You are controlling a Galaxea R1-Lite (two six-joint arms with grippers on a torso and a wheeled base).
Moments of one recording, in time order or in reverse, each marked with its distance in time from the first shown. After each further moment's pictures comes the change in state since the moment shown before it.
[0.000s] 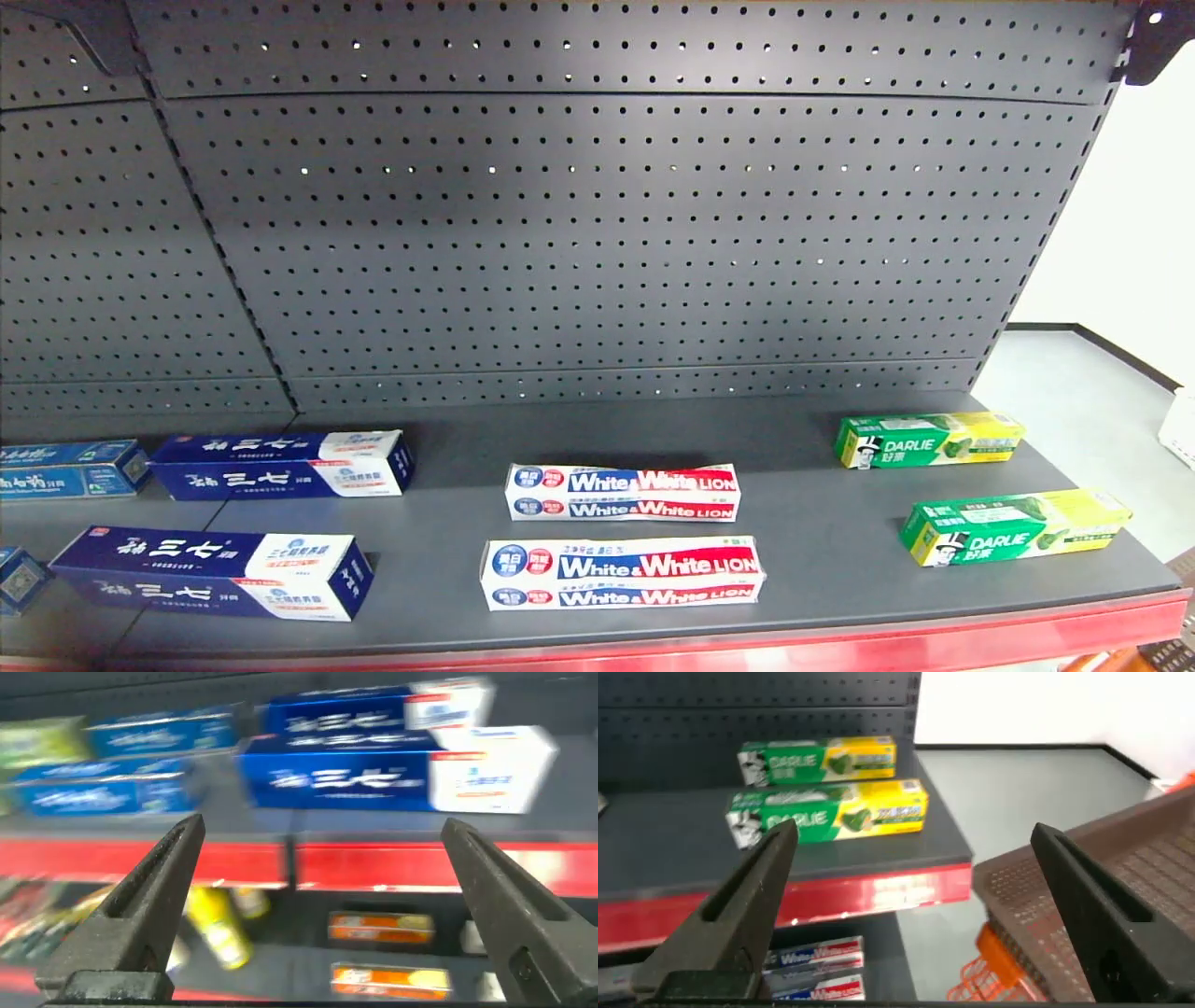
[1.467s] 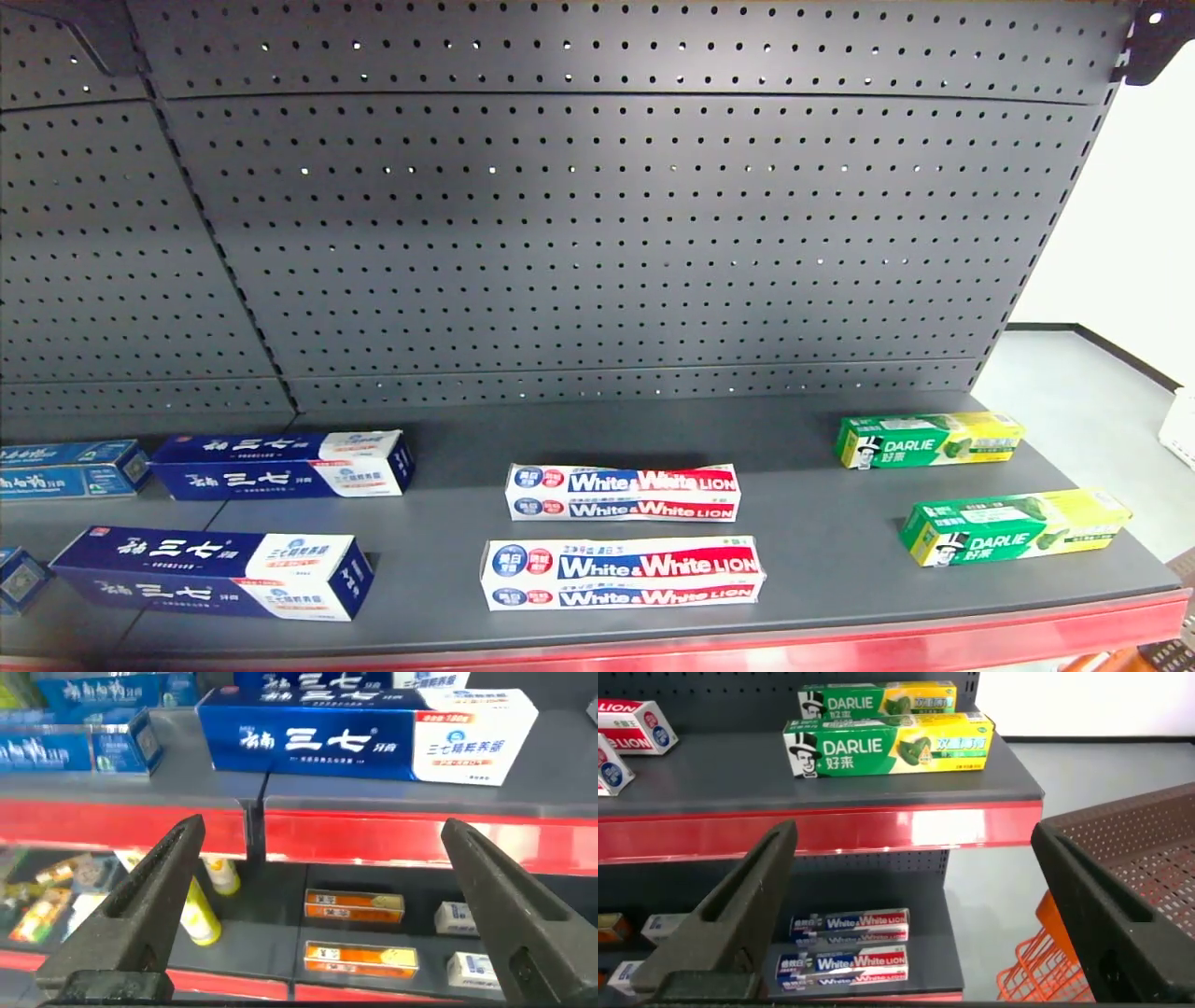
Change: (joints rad) left arm 0.260 0.009 0.064 -0.009 -0.242 -0.075; right arm 0.039 -0.257 0.132 0.132 0.084 0.061
